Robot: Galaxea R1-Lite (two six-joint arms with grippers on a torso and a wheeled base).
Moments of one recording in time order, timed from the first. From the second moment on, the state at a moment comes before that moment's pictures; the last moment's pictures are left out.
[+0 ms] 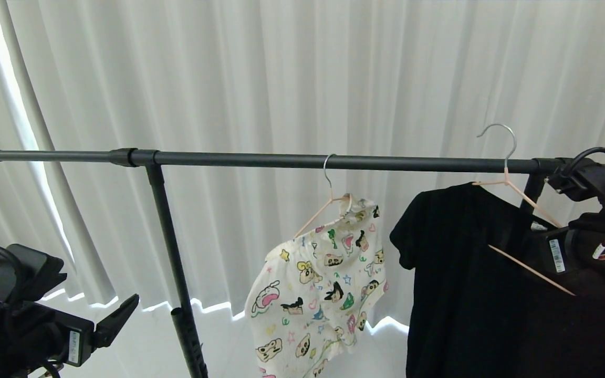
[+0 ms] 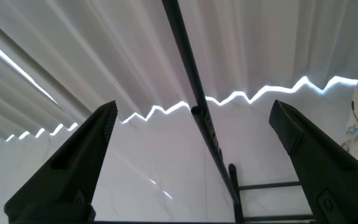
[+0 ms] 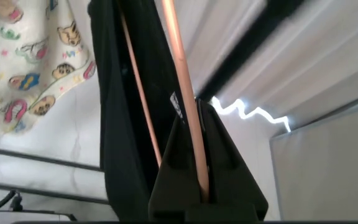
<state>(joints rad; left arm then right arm) -0.01 1.14 -0.17 -0.63 -0.01 0.36 0.32 1.38 -0.79 -0.08 -0.25 -0.09</state>
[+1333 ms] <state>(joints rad) -0.04 1.11 -0.17 -0.63 -0.01 0.36 0.35 1.48 -0.80 -0.07 -0.31 -0.09</state>
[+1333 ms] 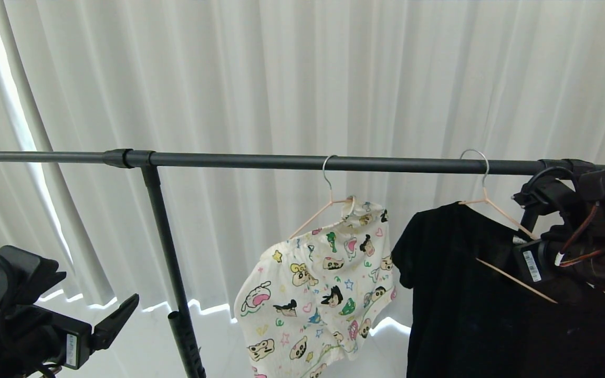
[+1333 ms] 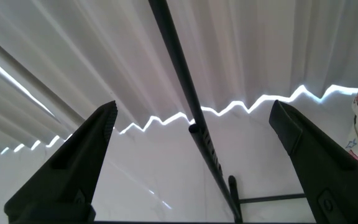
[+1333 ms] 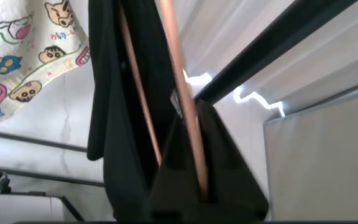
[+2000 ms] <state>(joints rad) -0.05 1.07 -0.13 -0.63 -0.01 0.36 0.37 1.35 -0.76 -0.01 -0.30 -0.09</state>
